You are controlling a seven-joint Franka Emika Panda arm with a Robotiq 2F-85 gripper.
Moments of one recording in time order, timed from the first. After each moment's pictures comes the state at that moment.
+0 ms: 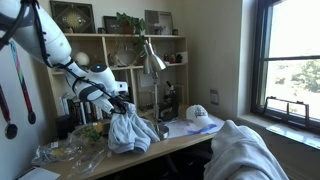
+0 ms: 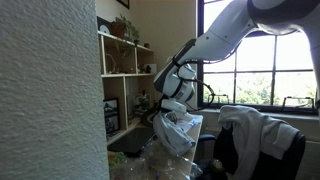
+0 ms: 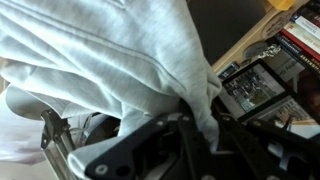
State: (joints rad) arm 0.16 0.23 0.19 -2.18 0.74 3.11 -0.25
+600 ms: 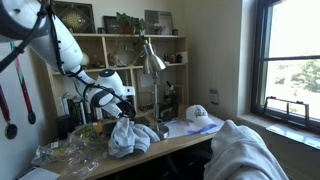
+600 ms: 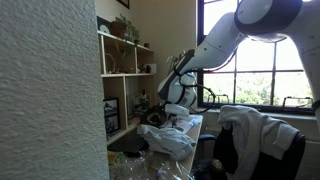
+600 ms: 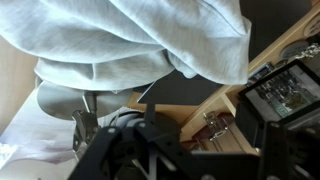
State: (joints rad) arm 0.18 0.31 0.09 -2.15 0.58 3.12 -0.13
